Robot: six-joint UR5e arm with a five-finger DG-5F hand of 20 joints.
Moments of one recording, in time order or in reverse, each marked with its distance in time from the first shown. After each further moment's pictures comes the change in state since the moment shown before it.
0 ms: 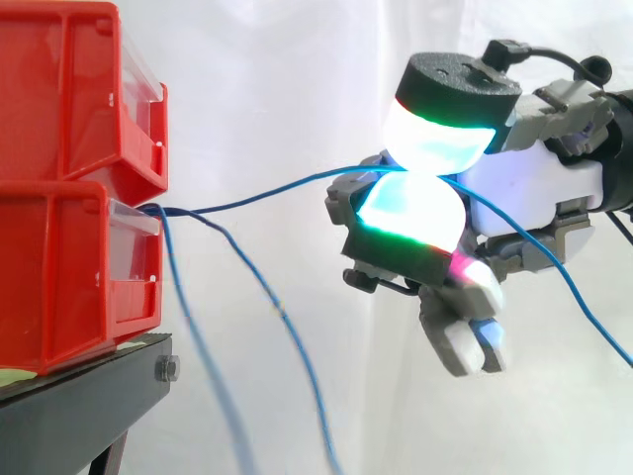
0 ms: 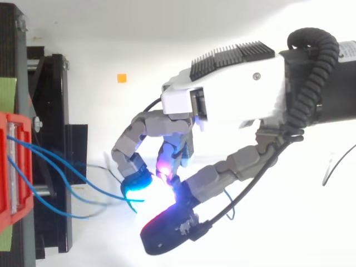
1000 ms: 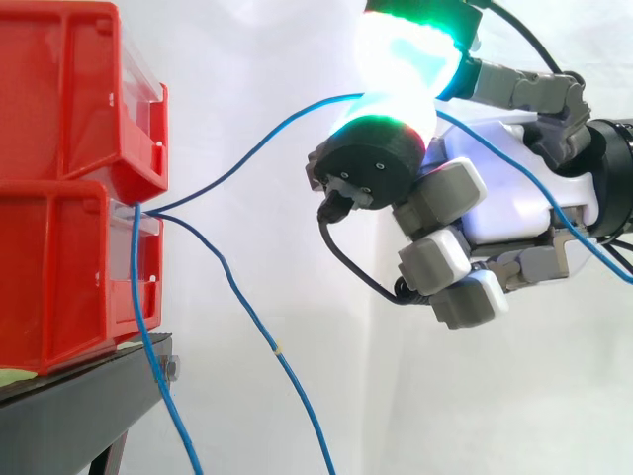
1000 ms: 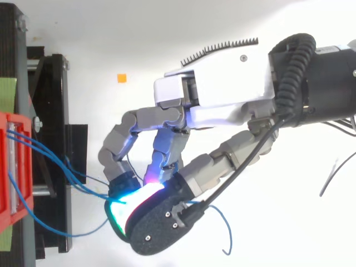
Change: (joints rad) arm -0.007 0.000 -0.081 0.177 -0.037 0.444
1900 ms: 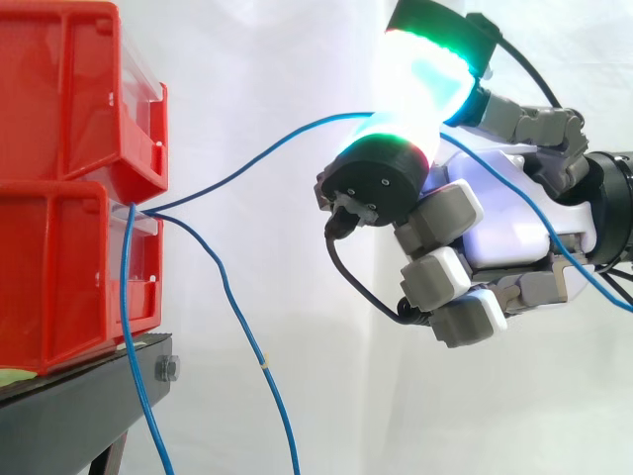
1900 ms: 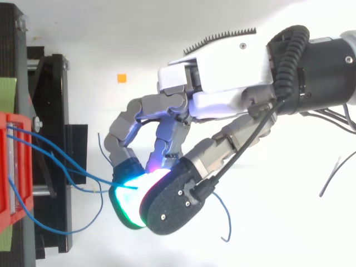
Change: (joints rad) arm -0.025 -0.001 -0.052 0.091 -0.038 0.051
